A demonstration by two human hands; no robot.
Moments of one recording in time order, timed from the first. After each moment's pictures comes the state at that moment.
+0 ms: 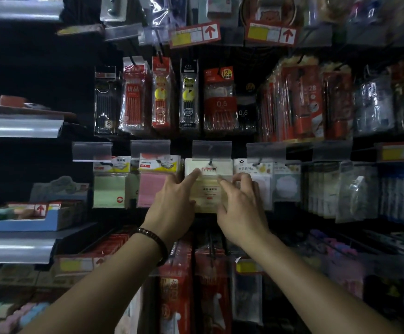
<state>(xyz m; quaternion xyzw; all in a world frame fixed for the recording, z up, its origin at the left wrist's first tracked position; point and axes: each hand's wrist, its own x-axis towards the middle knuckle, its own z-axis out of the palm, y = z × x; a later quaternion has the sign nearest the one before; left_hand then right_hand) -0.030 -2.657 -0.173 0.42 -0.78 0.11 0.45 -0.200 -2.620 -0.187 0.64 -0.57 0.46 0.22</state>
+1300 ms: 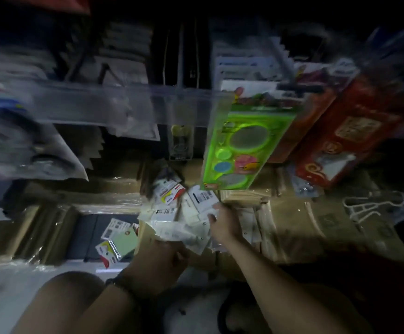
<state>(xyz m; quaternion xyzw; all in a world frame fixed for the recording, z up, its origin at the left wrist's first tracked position) -0.057 -2.579 -0.844 0.48 -0.80 -0.35 -0.03 -0.282 -2.615 -0.934 0.51 -0.81 0.14 -0.26</state>
